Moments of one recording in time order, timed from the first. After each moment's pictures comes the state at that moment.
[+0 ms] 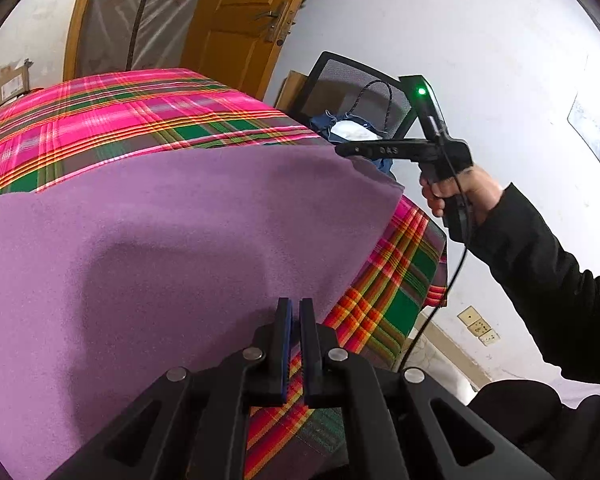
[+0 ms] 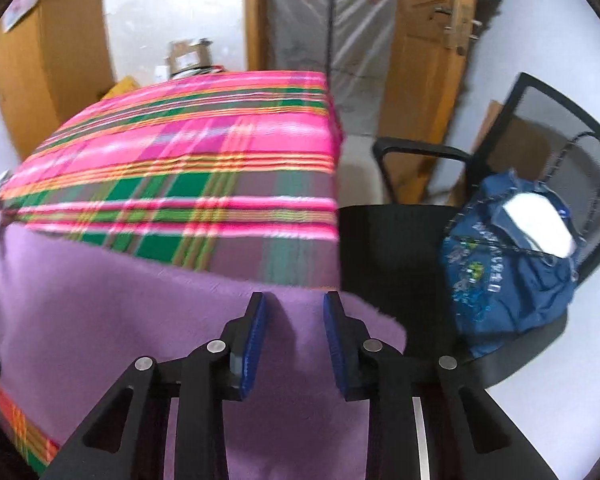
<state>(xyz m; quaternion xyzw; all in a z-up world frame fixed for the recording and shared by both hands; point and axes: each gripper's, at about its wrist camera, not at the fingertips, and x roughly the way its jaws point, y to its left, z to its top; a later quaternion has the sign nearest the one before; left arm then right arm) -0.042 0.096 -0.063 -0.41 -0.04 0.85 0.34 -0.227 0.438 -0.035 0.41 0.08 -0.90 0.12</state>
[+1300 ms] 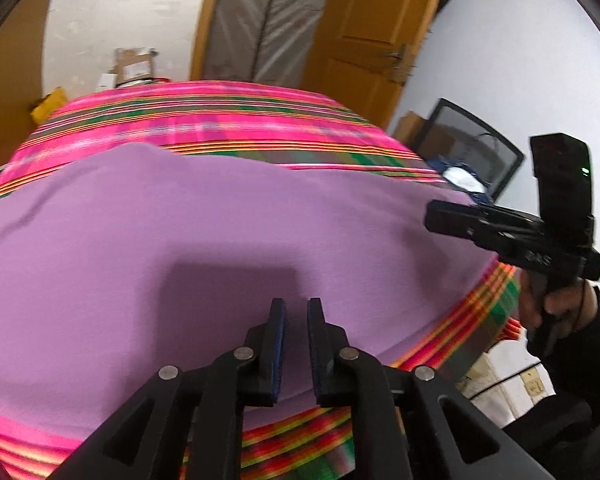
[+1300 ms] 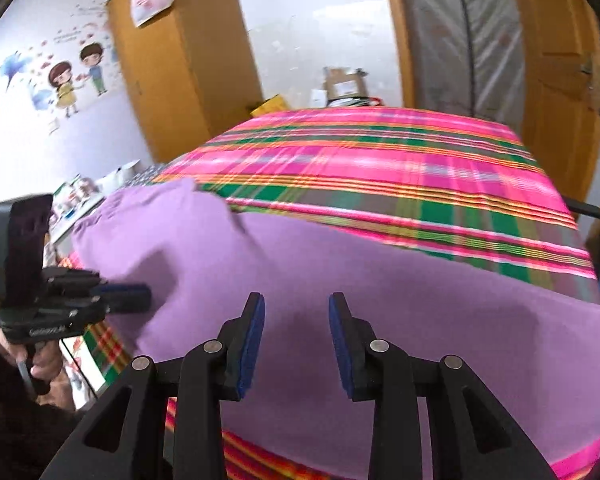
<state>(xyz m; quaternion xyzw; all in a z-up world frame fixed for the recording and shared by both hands) -0.013 -0.018 -0.053 -0.39 -0.08 0.91 0.12 -0.117 0.272 -0.016 0.35 0.05 -0.85 0.39</state>
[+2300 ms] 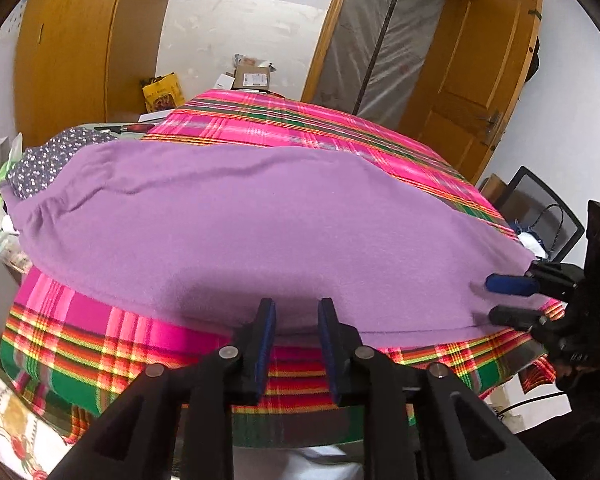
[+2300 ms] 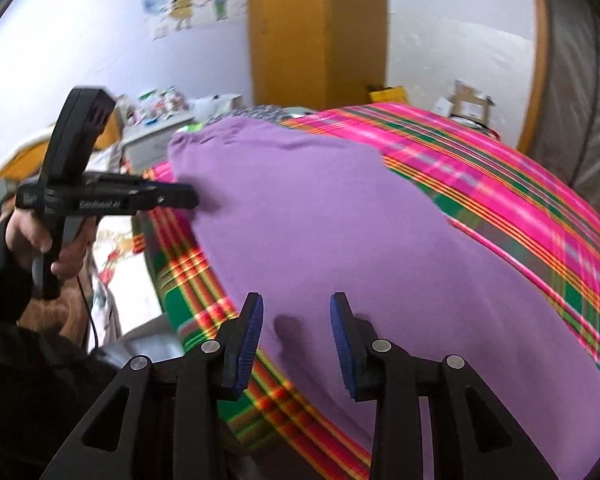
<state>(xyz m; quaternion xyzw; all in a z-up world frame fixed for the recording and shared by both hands) 0.068 -0.134 -0.060 -0.35 -0.15 0.92 -0.02 -0.034 0.154 -0.025 0.30 0.21 -0.76 0.53</state>
